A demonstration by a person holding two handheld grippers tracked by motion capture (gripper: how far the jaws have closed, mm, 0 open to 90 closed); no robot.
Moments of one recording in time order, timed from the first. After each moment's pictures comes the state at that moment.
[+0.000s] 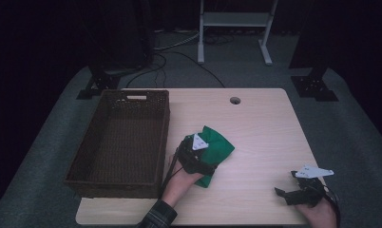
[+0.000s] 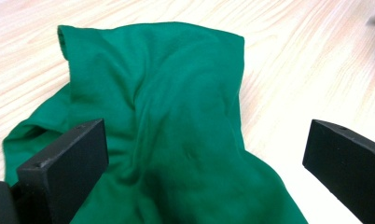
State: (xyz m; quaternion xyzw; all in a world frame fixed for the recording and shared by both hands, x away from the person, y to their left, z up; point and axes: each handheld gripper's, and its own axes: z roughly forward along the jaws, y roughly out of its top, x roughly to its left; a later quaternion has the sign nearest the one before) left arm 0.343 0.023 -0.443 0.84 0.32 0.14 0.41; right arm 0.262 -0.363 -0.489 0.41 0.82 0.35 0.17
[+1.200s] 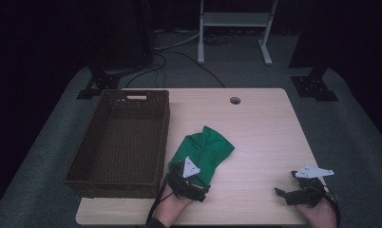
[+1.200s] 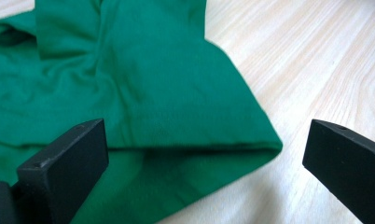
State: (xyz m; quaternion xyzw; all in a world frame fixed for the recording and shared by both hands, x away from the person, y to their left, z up) left arm 0.281 0.050 -0.474 0.85 0.32 0.14 0.39; right arm 0.262 -0.363 -0.489 0.41 0.82 0.35 0.17
